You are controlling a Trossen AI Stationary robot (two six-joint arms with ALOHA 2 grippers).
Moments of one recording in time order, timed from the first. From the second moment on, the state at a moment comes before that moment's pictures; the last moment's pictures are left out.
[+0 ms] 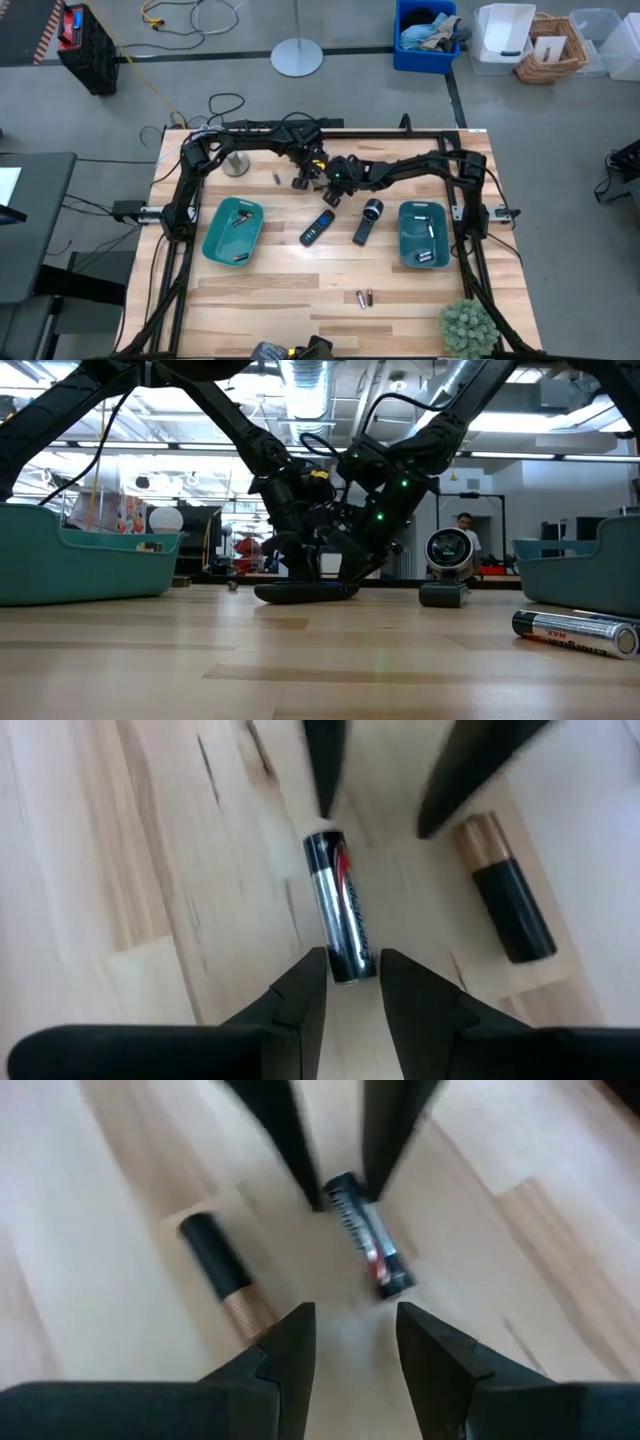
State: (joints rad) left arm 0.54 2.14 1.53 -0.52 0.26 0.85; right arm -0.32 1.97 1.11 -0.02 0.21 0.14
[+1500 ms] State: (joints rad) left arm 0.54 2.14 1.54 -0.53 0.26 0.86; right arm -0.32 2.04 1.11 0.07 0.32 0.24
